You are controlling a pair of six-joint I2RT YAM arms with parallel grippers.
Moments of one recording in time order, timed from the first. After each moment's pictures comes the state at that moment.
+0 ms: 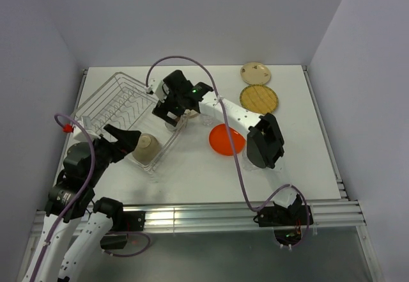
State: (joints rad) left arm -0.32 0.39 0.76 -0.64 -0.09 -0.83; right arm 0.81 2.17 2.01 -0.67 -0.08 -0.38
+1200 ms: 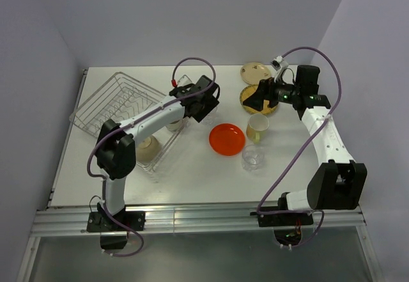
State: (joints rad) left arm -0.77 1.94 1.73 -0.70 -0.34 -1.39; right arm -0.05 1.37 1.20 -0.44 -0.90 -0.05
